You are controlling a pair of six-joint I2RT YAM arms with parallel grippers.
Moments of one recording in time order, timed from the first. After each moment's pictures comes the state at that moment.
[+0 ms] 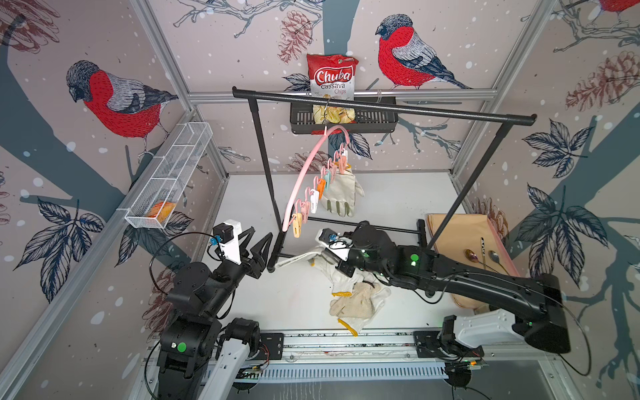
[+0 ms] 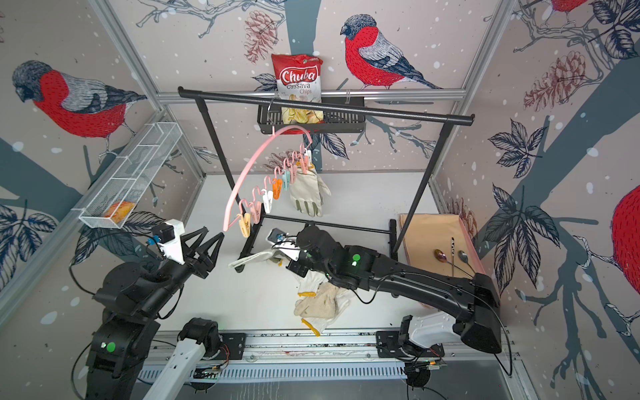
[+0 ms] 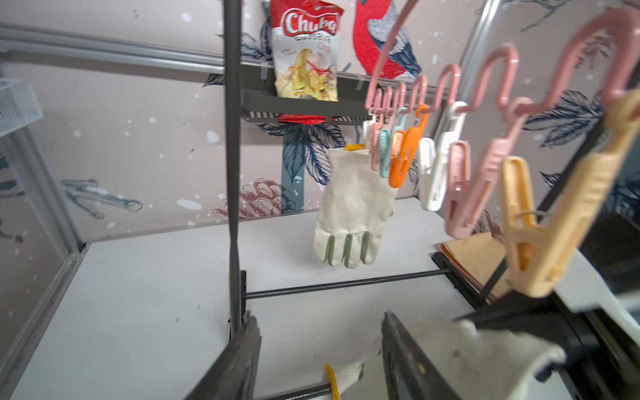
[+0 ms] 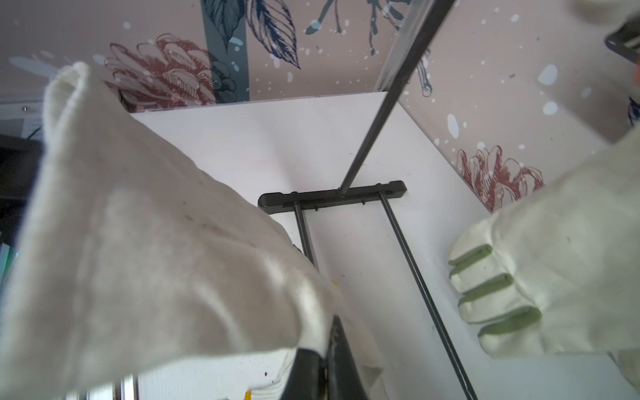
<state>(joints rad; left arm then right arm) -0.18 0.37 0.90 -0.57 0.34 -0.06 1.18 1.28 1.16 -0.36 0.12 -0.17</state>
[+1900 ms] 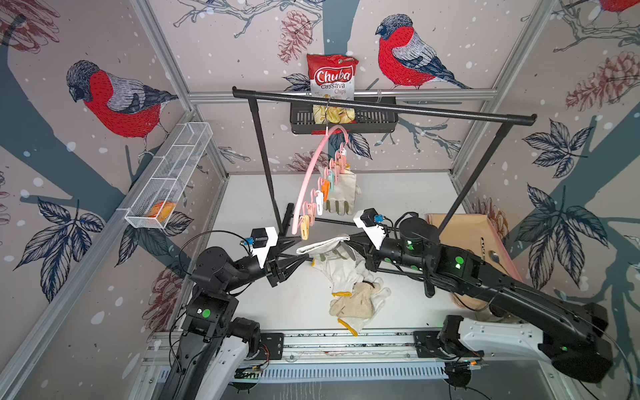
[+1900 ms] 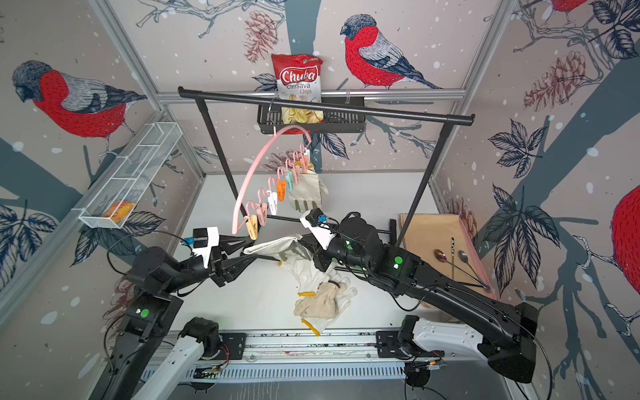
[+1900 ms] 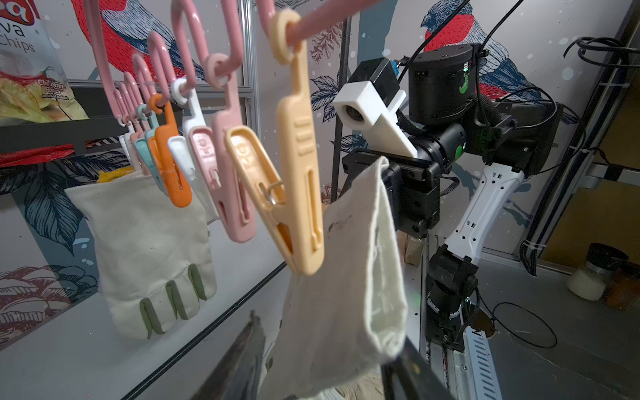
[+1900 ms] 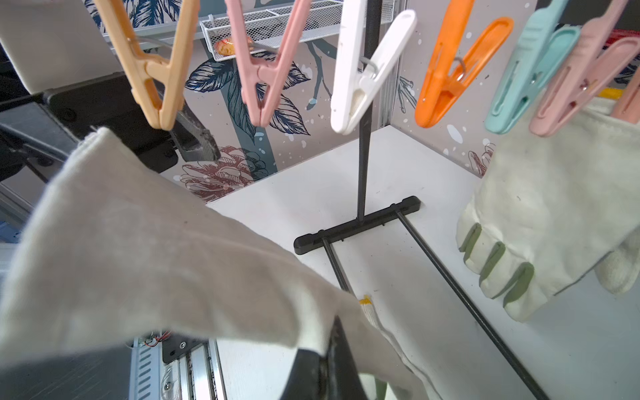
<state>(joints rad) -0.26 0.48 0.71 -0.16 0.92 -0.08 1.09 1.06 1.07 -0.32 -0.09 0.03</state>
